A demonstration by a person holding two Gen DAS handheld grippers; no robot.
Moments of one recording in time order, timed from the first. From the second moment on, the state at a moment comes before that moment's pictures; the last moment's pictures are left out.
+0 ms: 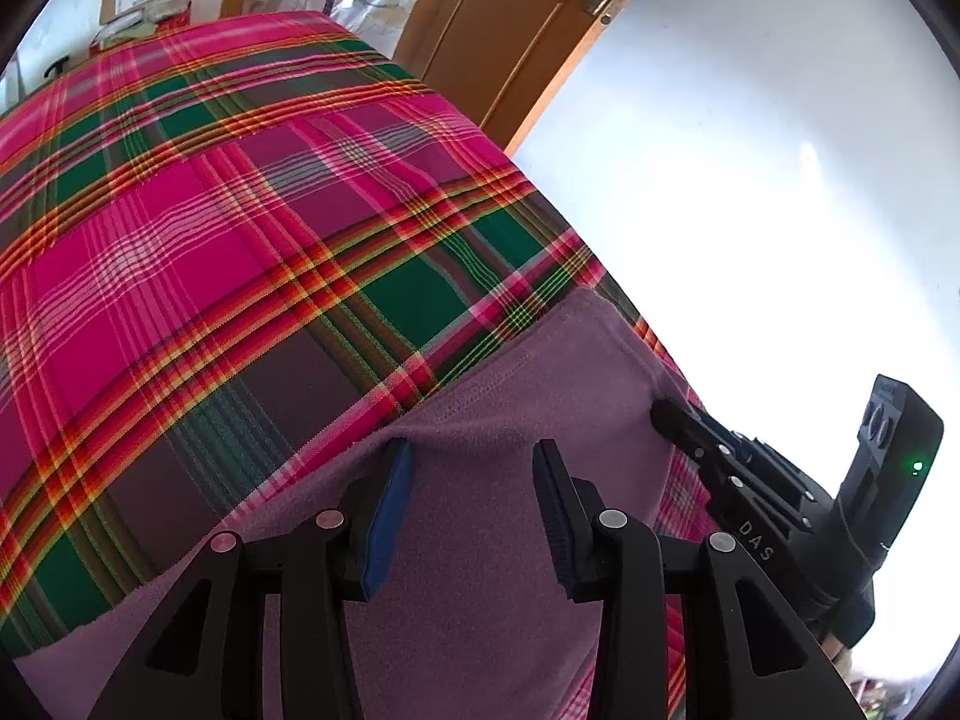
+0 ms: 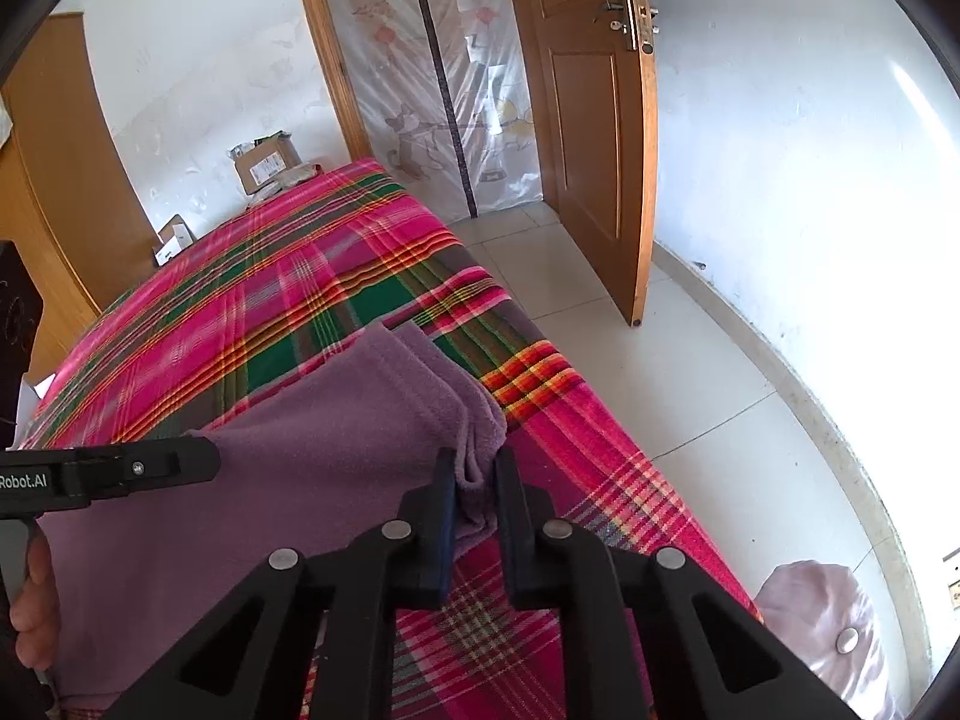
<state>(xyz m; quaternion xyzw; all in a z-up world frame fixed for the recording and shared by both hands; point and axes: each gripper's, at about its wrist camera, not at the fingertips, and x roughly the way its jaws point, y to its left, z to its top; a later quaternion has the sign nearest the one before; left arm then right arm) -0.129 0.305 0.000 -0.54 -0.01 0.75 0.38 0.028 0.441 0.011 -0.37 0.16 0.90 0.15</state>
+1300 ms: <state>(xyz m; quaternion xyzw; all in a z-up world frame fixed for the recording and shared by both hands) -0.122 0.205 0.025 -0.56 -0.28 0.64 0.44 0.063 0.315 0.067 -0.29 0.11 0.95 -0.04</state>
